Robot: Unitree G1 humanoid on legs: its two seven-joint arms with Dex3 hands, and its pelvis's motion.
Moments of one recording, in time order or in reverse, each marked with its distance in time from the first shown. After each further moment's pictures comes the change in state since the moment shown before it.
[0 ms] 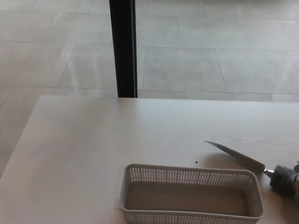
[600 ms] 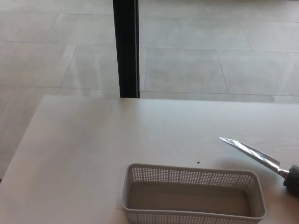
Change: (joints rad) left_arm -0.003 0.000 -0.001 -0.002 0.000 0.000 -0.005; right_arm 0.122 0.043 -0.135 0.098 -0.007 -0.080 -0.393
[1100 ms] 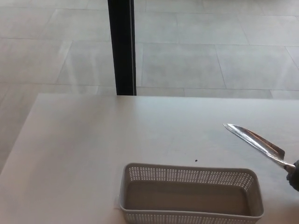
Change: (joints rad) left_arm -0.006 0.000 0.001 0.001 0.000 0.000 -0.001; right_arm 0.042 0.034 -0.172 0.057 0.069 -0.250 -0.158
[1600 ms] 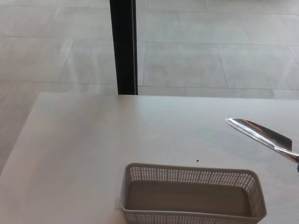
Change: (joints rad) left_arm 0.000 0.000 0.000 0.000 0.000 0.000 0.000; right_arm 0.005 -0.121 -0.094 -0.006 0.013 -0.225 -0.024
